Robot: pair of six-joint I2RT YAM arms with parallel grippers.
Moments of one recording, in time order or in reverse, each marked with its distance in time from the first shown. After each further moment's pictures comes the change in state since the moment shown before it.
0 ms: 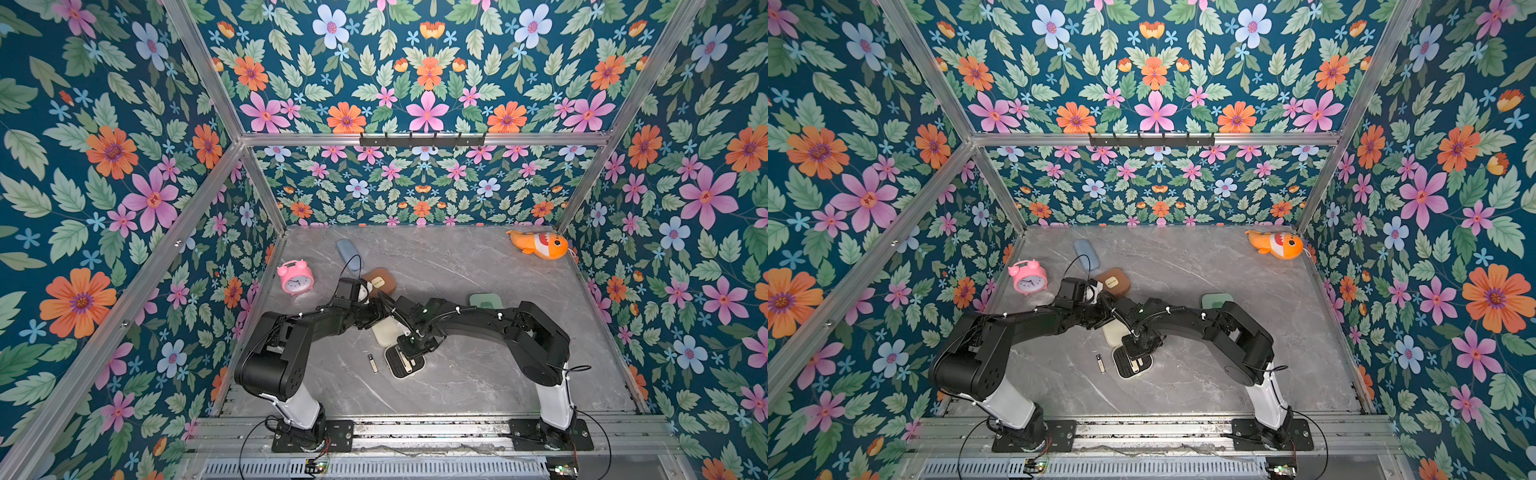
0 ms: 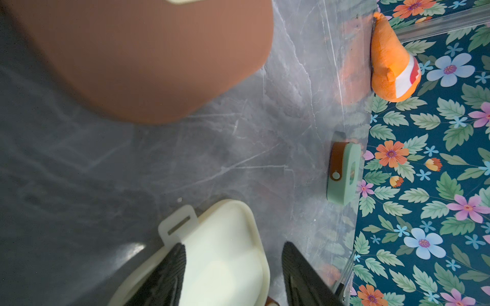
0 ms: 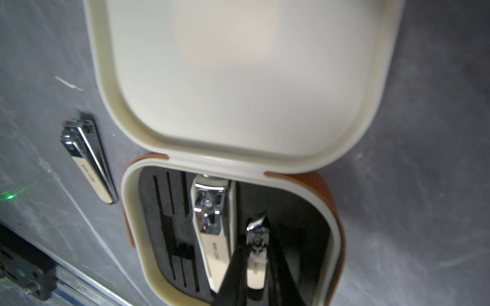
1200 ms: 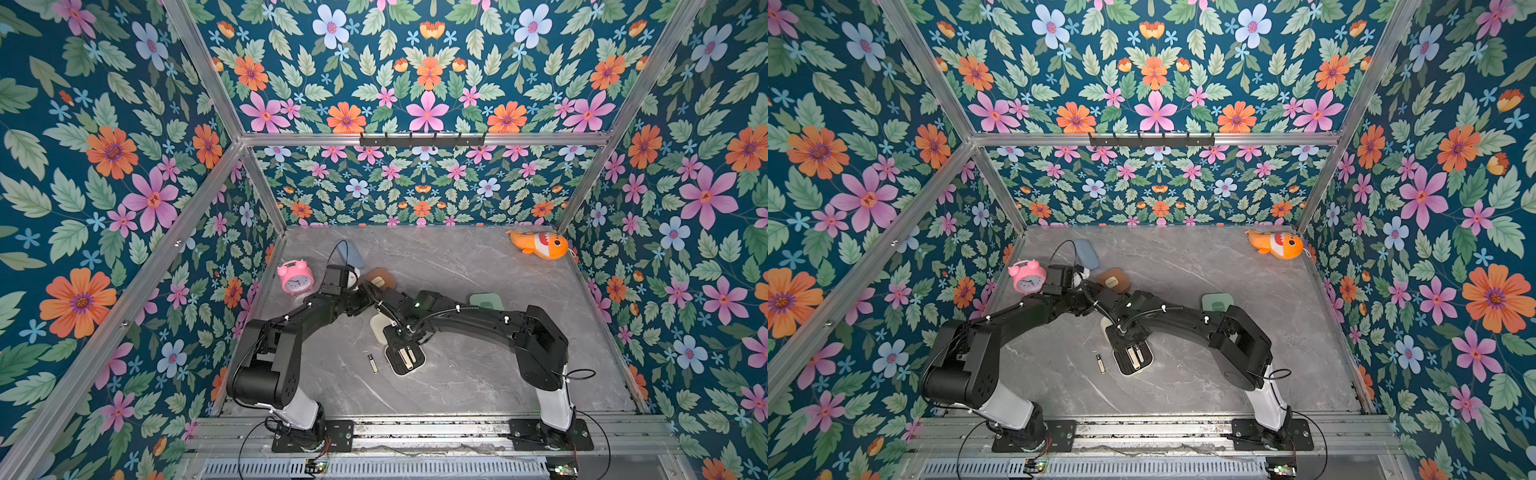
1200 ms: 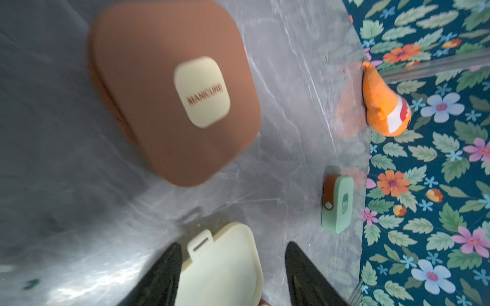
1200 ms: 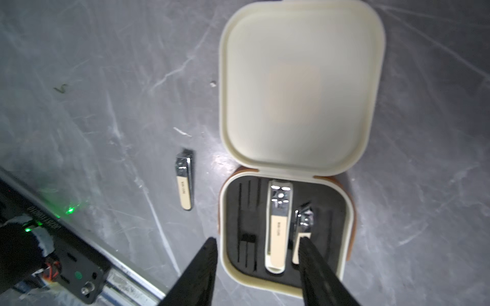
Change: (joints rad) left arm 0.126 -0.069 0.136 -0.178 -0.042 0.067; right arm 0.080 0.004 0.244 -0.106 0.119 0.030
